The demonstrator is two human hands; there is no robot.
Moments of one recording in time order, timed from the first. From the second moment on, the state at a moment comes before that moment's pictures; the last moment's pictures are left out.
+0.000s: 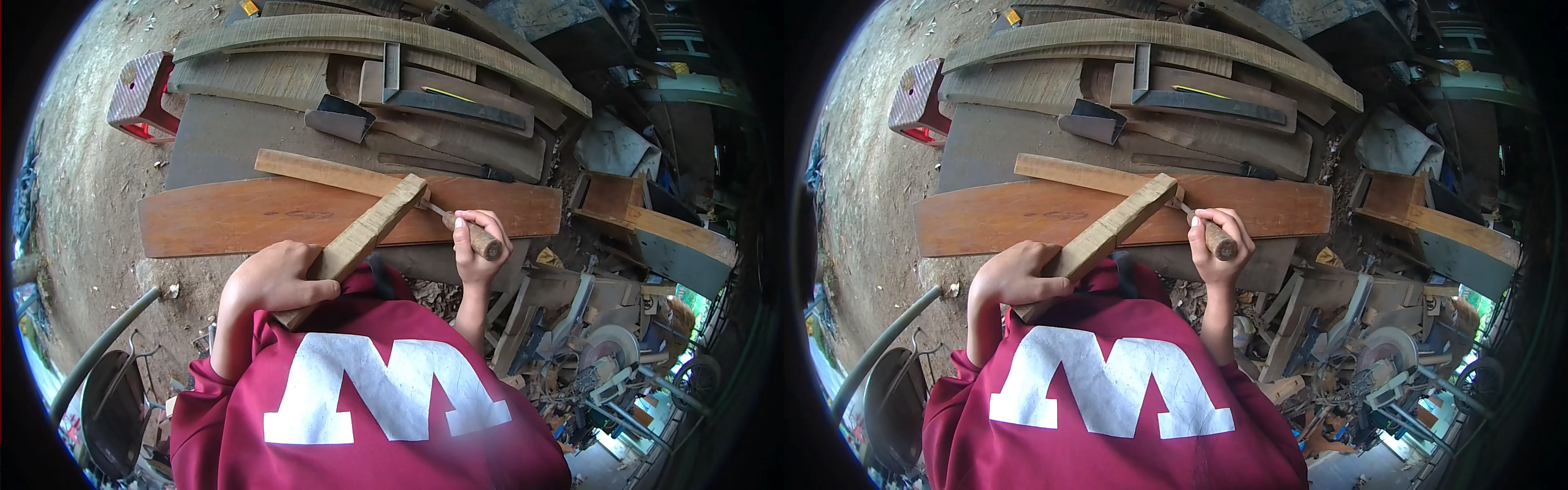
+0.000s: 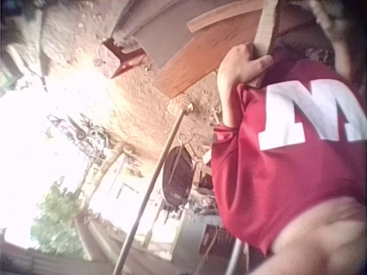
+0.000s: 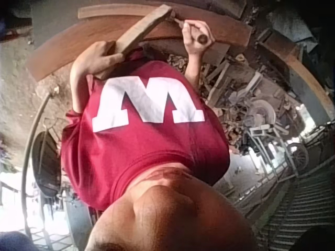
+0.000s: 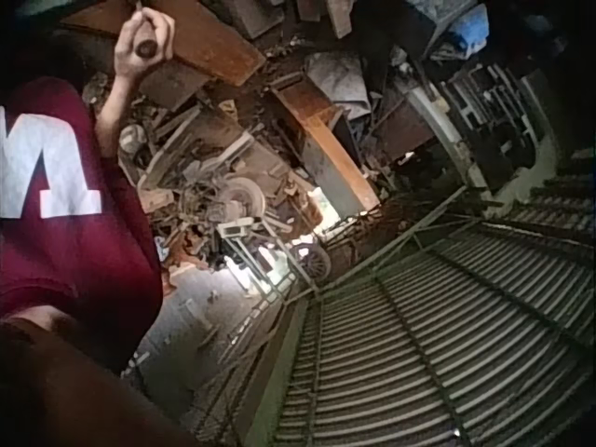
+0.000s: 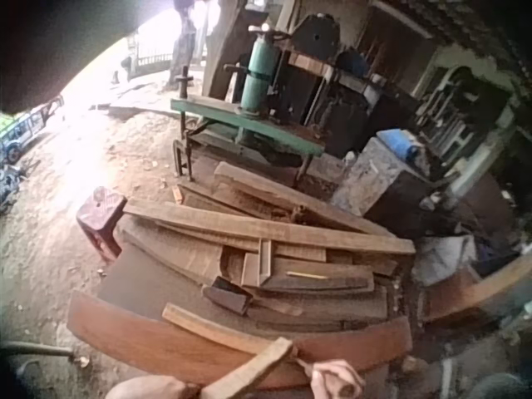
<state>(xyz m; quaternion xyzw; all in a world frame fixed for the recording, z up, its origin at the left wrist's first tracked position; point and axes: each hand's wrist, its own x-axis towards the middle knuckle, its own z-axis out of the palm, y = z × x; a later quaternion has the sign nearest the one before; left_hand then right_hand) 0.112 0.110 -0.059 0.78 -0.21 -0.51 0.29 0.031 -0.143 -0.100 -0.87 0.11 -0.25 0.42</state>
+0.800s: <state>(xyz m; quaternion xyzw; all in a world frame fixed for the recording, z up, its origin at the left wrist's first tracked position) 0.100 0.112 -0.059 0.80 -0.24 -0.47 0.28 0.040 -0.172 -0.092 -0.82 0.19 -0.13 0.53</state>
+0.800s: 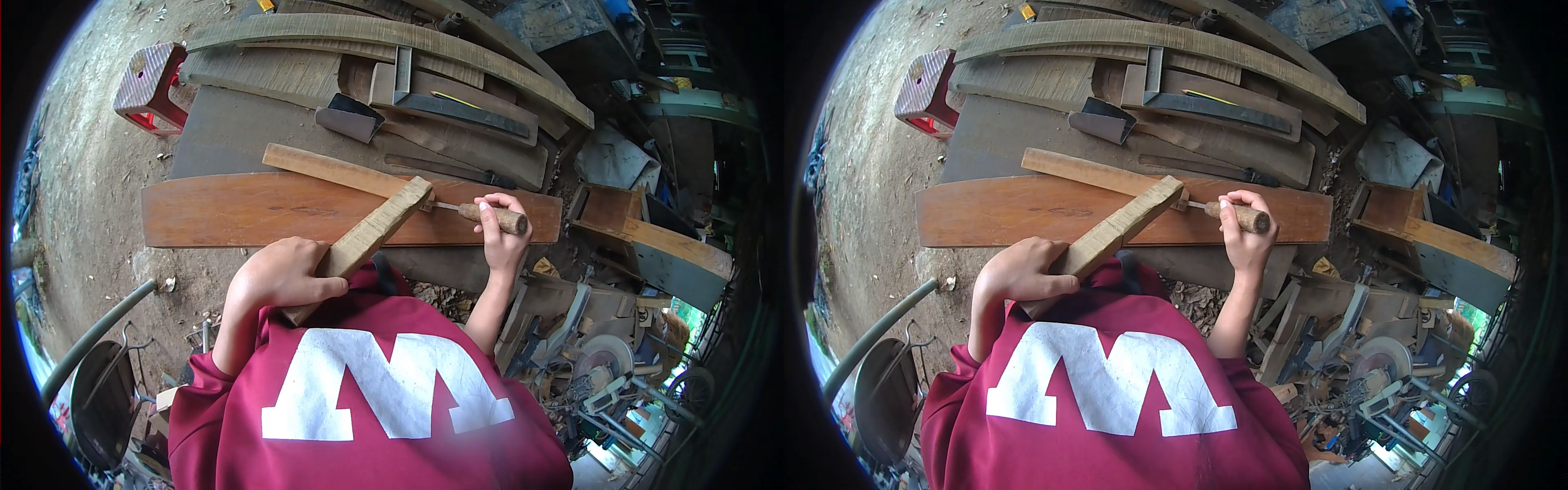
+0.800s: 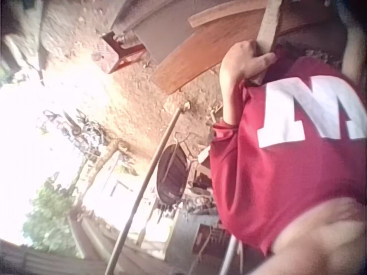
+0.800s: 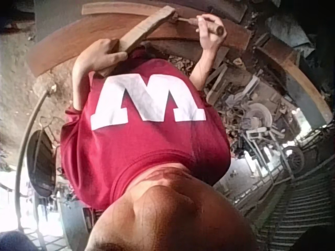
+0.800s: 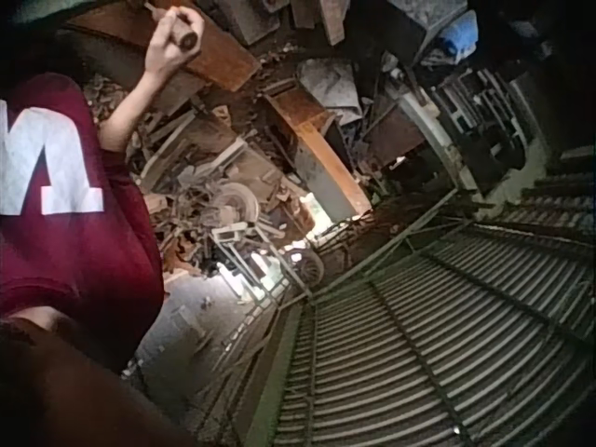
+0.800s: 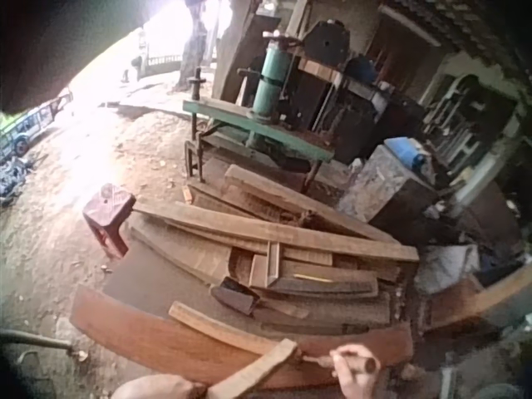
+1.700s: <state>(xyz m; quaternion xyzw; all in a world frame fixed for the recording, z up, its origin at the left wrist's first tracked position) 0.154 0.093 -0.057 0.52 -0.18 -0.54 0.64 0.051 -0.172 -0.114 -0.76 0.23 -0.16 0.59</state>
